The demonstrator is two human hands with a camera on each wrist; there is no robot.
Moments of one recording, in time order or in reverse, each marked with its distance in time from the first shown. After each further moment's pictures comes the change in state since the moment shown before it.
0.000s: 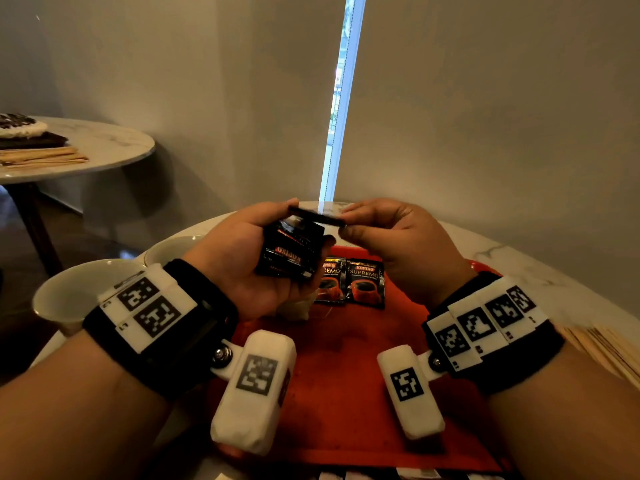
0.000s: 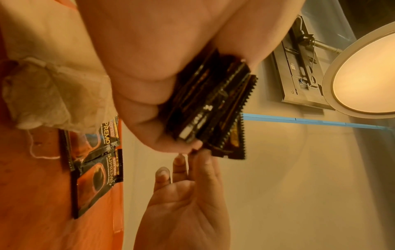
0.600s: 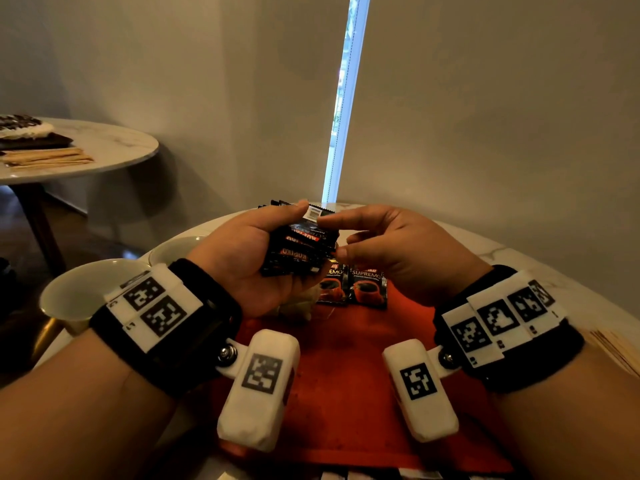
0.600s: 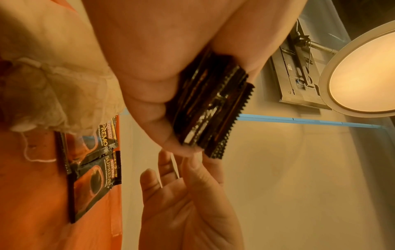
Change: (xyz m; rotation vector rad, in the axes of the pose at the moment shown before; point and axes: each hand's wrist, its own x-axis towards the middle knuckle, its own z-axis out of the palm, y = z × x) left_hand 0.000 -0.002 0.000 0.069 -0.011 0.099; right_hand 0.002 -0.006 -0.003 -0.082 -0.216 0.174
